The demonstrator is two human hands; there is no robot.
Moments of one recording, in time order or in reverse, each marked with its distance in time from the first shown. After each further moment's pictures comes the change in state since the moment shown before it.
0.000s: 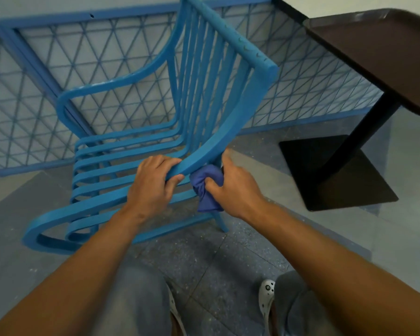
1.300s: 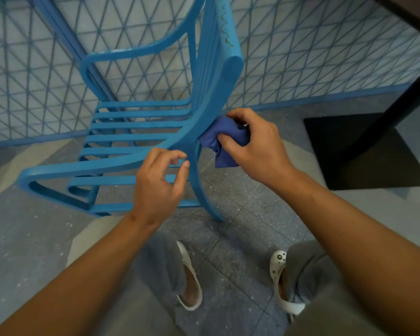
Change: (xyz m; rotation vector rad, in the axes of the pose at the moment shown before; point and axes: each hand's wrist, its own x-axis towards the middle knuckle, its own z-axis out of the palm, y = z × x) left_hand -0.090 0.054 -0.040 -0.149 0.357 -0.091; right_hand -0.028 -0.028 -0.021 0.243 0.173 -0.234
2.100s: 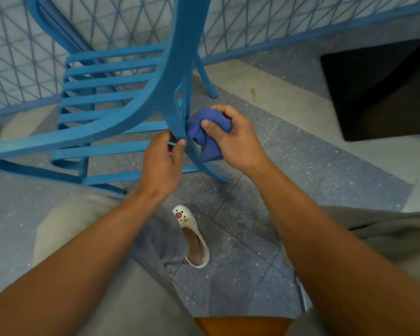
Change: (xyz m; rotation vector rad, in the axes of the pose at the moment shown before) left_hand -0.030 -0.047 0.068 -0.005 -0.341 -0.423; right_hand -0.030 0.070 0.092 0.588 -0.082 0.412
